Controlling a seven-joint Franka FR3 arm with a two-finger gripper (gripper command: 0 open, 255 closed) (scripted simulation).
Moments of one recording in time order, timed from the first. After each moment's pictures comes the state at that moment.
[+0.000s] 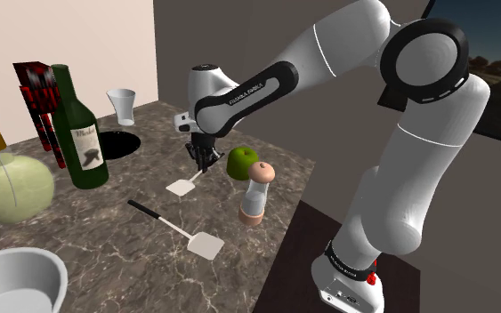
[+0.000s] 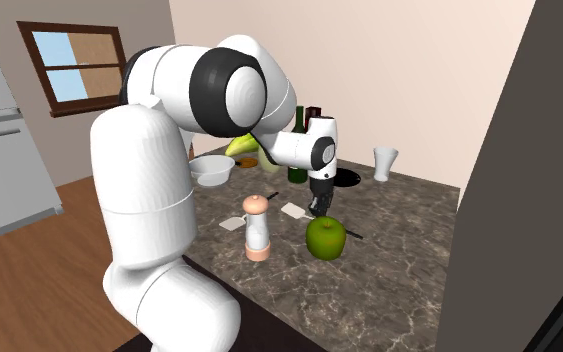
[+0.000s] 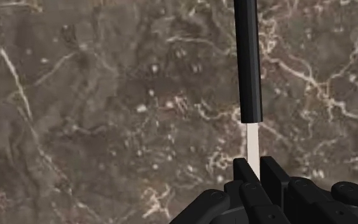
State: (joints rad) arm 0.25 0.07 -0.07 -2.24 -0.08 2.31 -1.50
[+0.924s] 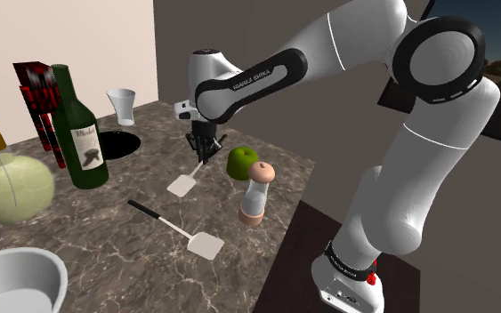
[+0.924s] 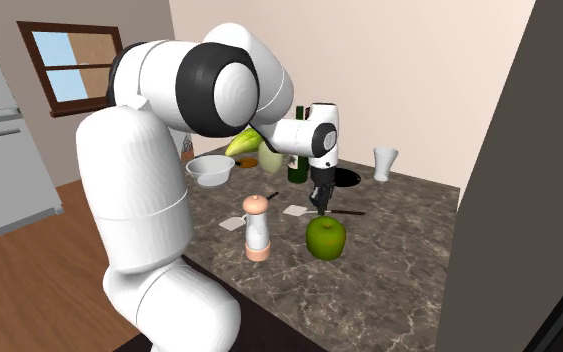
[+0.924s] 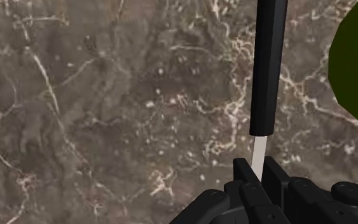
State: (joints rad) arm 0.25 0.01 -0.07 -2.21 -0.08 2.22 -1.51
